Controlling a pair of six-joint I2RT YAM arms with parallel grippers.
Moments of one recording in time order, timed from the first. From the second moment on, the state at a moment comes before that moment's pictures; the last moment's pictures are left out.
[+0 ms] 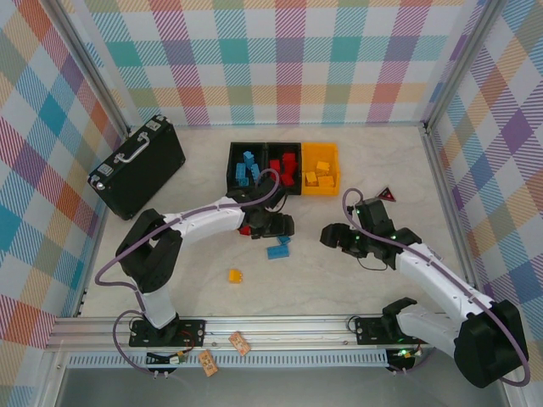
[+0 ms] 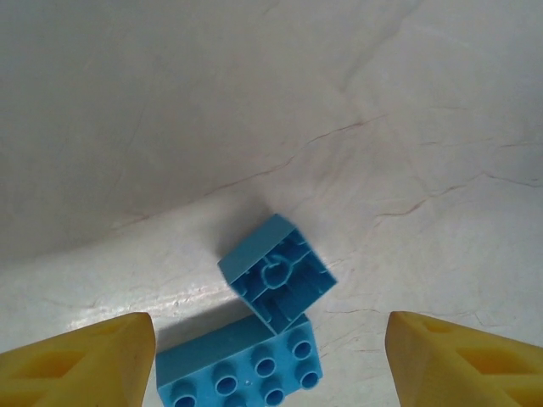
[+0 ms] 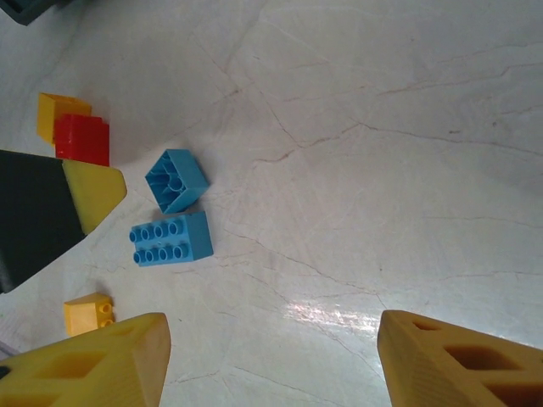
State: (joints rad) left arm -0.77 1.78 1.22 -0.59 0.12 -0.78; right arm 0.43 1.02 0.61 -0.53 -0.32 0.69
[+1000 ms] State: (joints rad) left arm -0.83 2.01 1.39 -0.62 0.11 -0.90; right arm 0.43 1.02 0.56 -0.48 -0.31 0.70
